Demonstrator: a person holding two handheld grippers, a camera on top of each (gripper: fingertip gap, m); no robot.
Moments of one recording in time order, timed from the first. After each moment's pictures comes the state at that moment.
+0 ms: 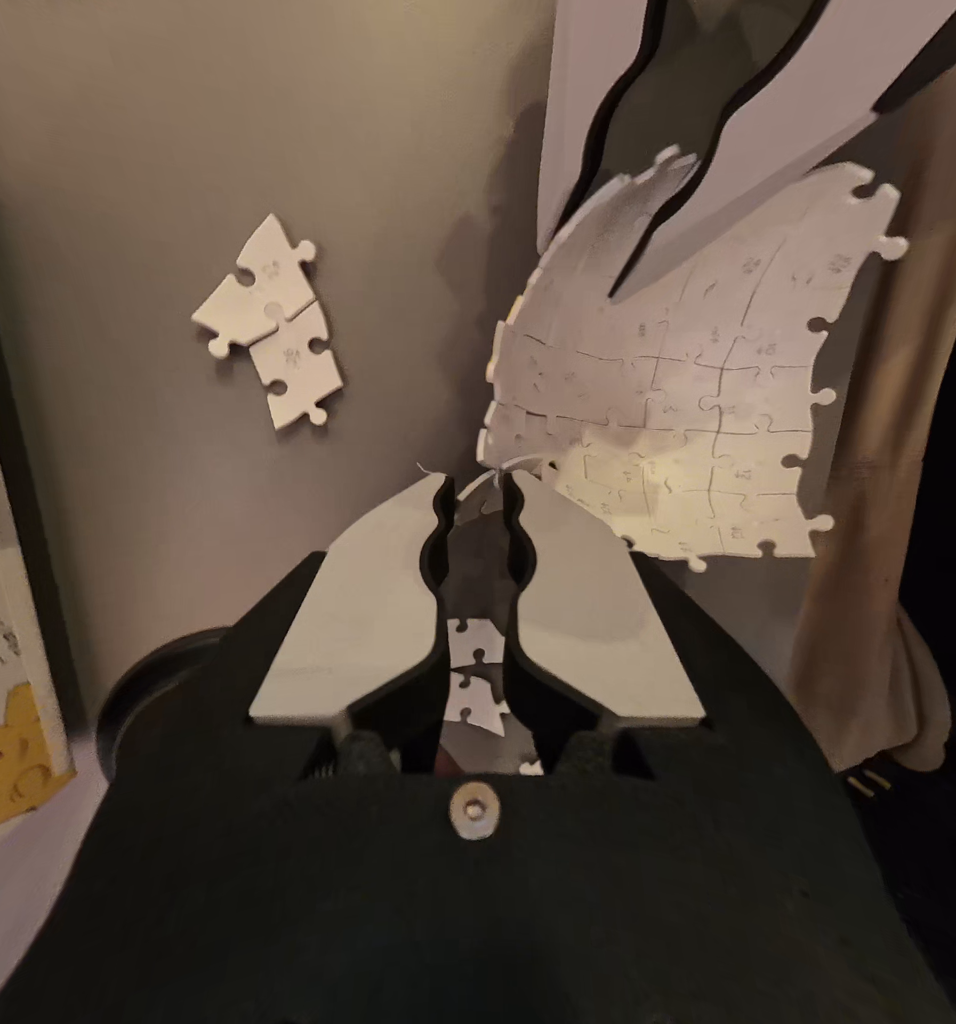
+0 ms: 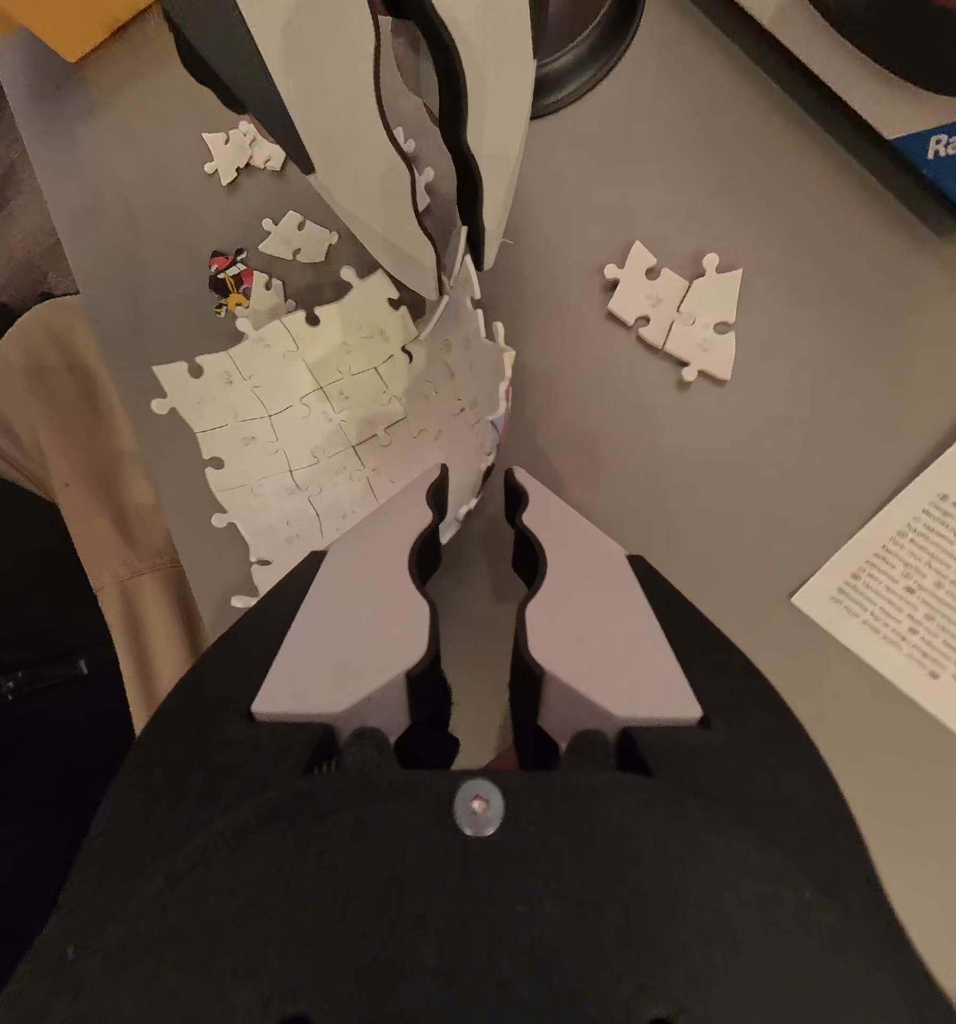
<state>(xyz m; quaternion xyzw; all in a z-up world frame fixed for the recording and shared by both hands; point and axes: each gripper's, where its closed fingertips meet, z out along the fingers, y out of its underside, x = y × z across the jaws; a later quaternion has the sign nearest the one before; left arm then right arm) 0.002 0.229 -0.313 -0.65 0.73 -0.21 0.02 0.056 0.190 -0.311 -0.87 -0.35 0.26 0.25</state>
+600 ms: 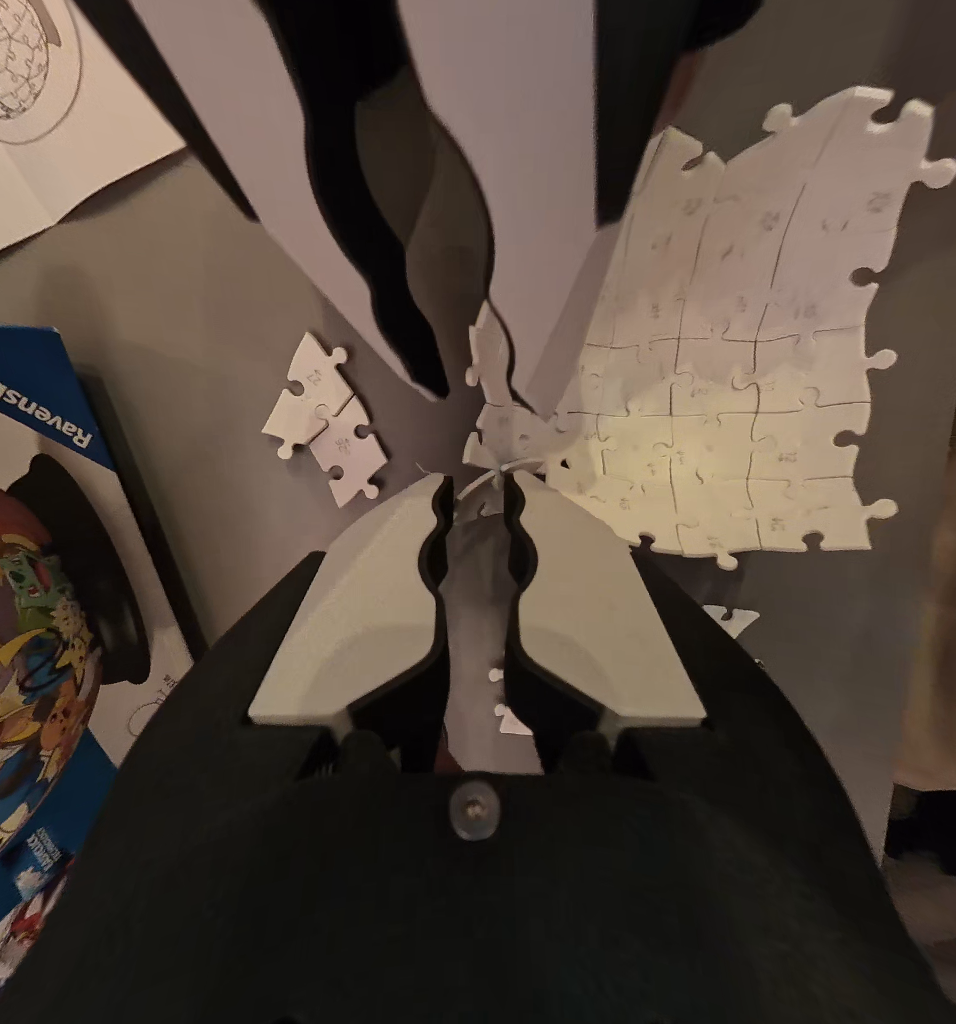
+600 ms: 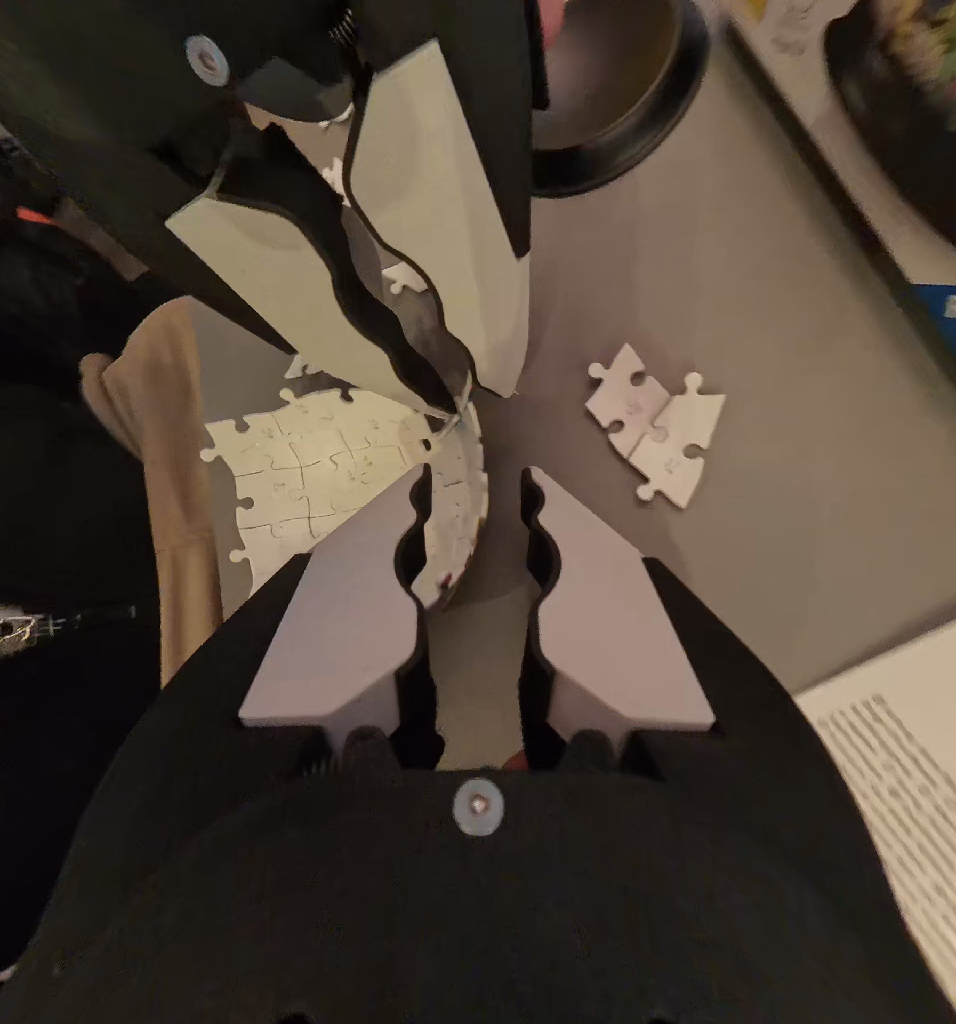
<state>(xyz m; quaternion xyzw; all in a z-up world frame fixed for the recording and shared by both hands) 0.026 0.236 -0.309 -0.58 0.80 -0.14 0.07 0.043 0.226 -0.306 -0.82 -0.41 0.37 0.18</state>
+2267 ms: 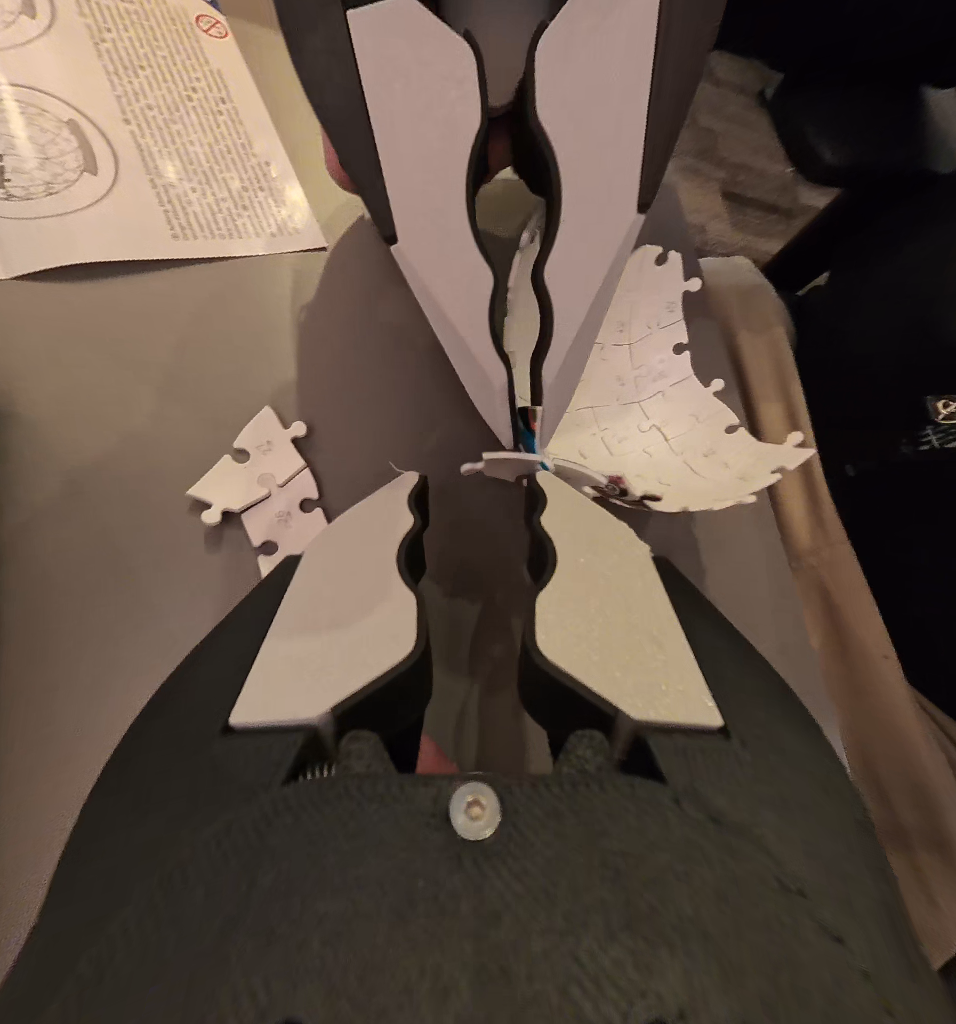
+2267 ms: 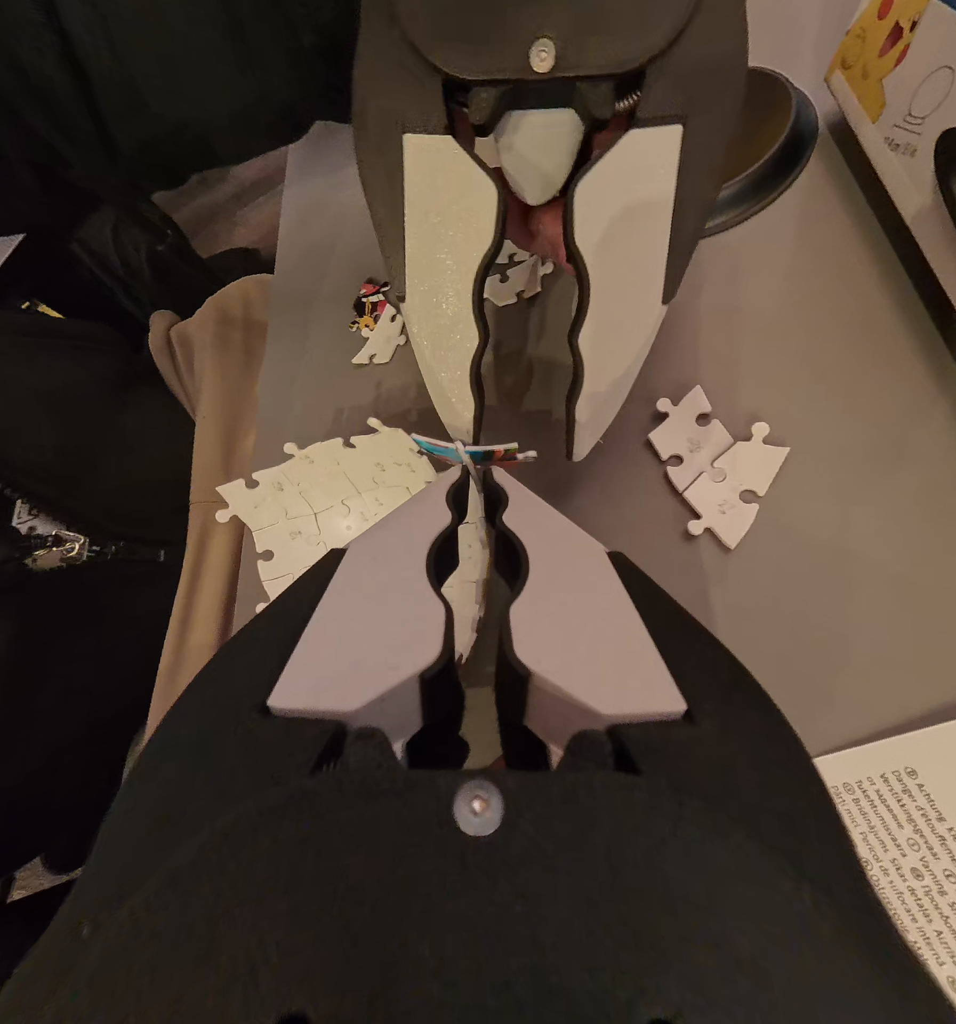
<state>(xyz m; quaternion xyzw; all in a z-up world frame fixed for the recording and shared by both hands) 0.043 0.218 -0.306 -0.57 0.69 -0.42 0.10 0.040 0.207 -0.292 -0.75 -0.47 0.41 0.22</state>
